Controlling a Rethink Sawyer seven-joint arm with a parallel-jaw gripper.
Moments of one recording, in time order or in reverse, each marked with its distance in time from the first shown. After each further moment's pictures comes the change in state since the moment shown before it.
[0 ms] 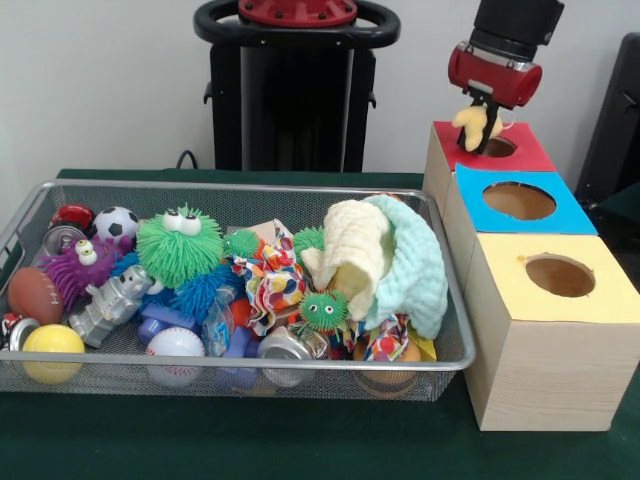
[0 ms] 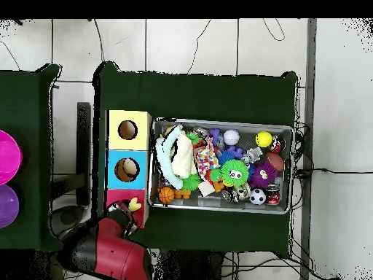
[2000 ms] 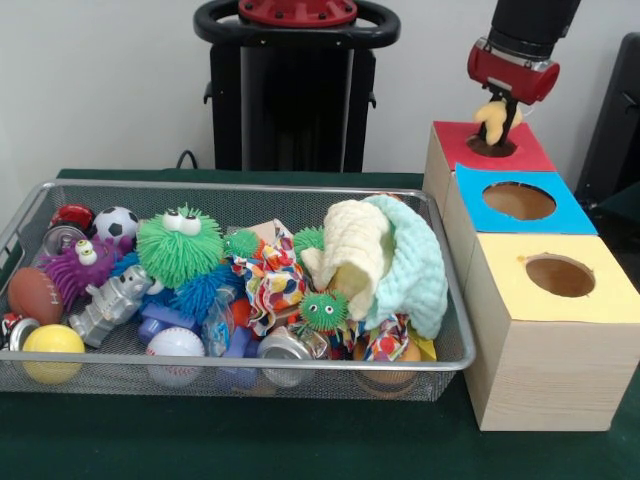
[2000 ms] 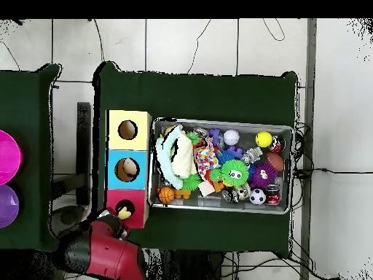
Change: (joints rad) arm -0.011 -0.022 0.053 0.000 0.000 0.130 0.000
